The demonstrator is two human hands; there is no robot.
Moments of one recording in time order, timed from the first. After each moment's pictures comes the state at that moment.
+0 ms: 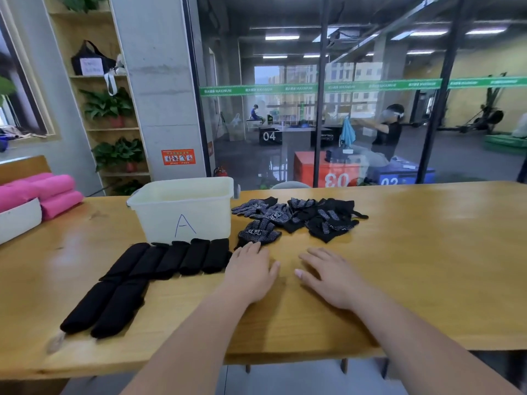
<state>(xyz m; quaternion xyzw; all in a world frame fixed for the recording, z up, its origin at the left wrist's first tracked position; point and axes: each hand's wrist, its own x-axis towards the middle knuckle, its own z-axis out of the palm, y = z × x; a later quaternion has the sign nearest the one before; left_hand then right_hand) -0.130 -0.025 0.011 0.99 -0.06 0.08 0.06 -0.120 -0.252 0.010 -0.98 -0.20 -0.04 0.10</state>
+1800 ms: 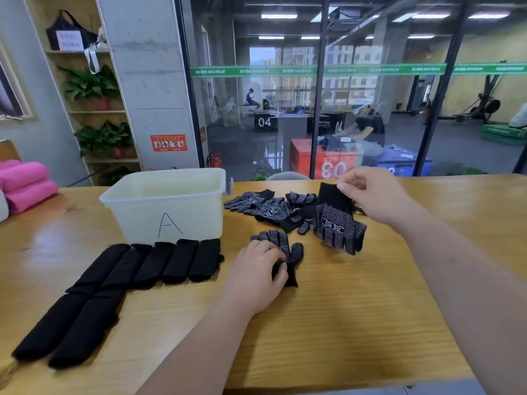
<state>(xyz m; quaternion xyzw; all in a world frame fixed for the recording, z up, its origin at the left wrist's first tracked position) -0.104 -0.033 -0.009 0.94 -0.16 0.26 0.17 -0.051 -0.296 0.148 -0.90 -0.12 -0.18 0.39</state>
